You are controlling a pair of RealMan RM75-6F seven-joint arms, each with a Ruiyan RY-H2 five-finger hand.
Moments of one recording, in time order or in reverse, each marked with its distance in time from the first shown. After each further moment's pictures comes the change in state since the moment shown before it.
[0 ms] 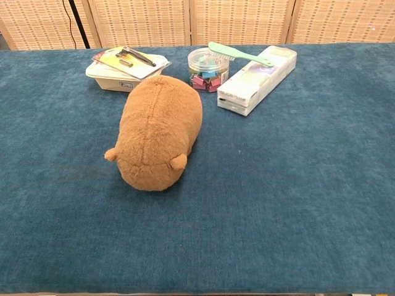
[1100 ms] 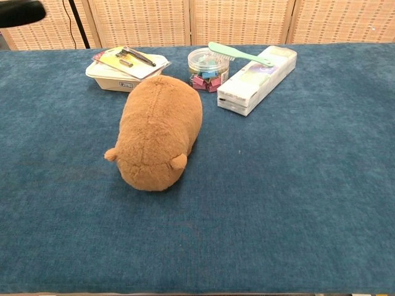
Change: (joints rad) left arm -0.361 -0.054 -0.176 -0.363 -0.028 -0.339 0.137; right arm 0.003 0.009 0.014 -0.004 0.036 -0.010 0.022
